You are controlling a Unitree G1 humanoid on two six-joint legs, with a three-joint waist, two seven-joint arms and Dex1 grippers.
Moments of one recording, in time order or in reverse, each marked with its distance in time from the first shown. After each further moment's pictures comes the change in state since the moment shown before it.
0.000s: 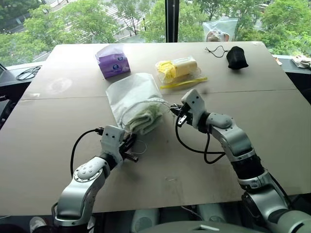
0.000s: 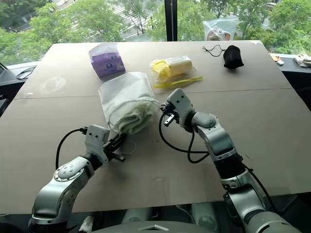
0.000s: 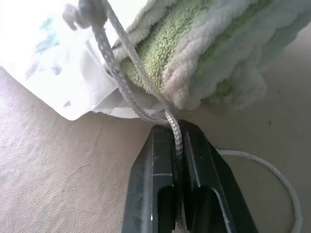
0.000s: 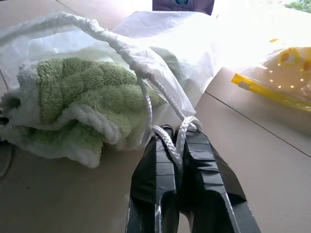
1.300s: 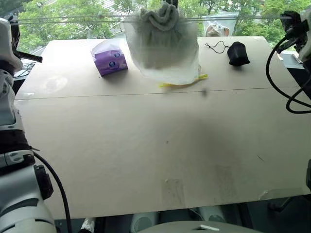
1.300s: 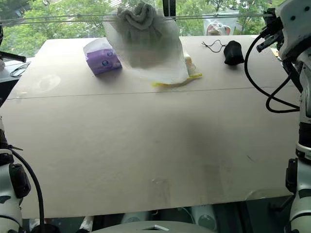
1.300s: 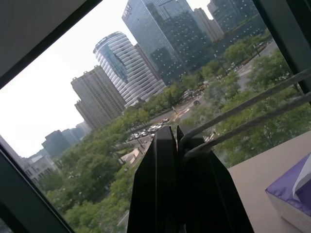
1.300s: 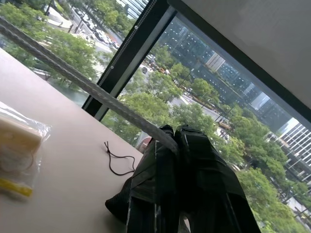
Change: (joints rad) left arm -0.905 0.491 0.224 0.998 0.208 -0.725 -0.021; right arm -0.264 -0.633 -0.396 0.073 0.042 -0.182 0.000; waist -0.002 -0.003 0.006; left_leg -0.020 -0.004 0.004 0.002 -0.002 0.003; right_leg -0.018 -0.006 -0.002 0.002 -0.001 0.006
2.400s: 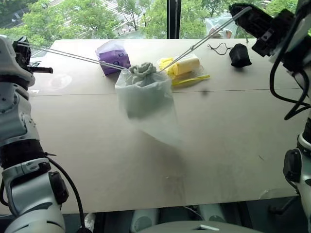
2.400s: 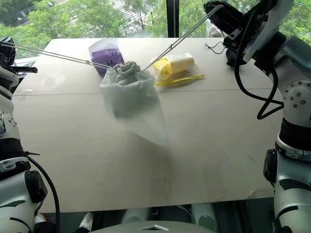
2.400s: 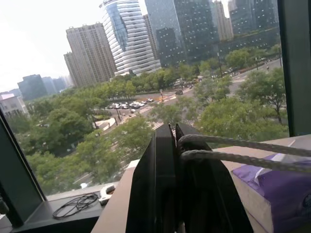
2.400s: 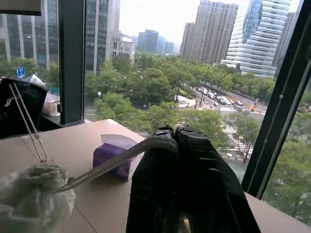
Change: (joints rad) left arm -0.024 -0.097 0.104 -0.062 -0.119 0.161 0.042; right arm -0.200 0.201 -0.008 -0.090 0.463 0.260 -0.004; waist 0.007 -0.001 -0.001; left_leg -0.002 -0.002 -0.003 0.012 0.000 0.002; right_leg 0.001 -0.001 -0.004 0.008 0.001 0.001
